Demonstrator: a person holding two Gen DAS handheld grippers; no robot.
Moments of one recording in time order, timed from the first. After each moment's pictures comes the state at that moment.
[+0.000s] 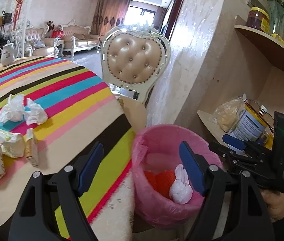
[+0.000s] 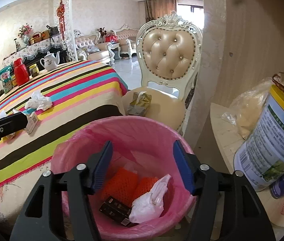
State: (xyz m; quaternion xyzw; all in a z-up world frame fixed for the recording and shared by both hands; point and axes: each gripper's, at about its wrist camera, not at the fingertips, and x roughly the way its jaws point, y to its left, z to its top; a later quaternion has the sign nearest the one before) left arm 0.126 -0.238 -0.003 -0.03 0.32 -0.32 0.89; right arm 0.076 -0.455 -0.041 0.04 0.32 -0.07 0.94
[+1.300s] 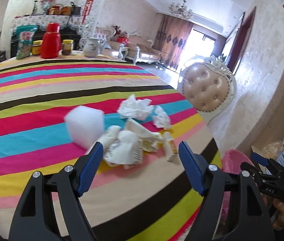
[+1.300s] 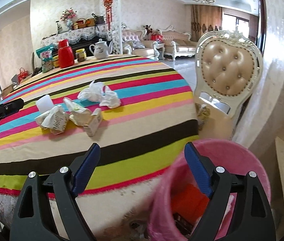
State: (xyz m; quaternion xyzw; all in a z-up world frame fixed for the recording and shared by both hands) left arm 0.120 0.004 0.007 -0.12 0.30 -0.12 0.94; right arm 0.125 -0.301 -0.026 -0.02 0.32 0.08 0.94
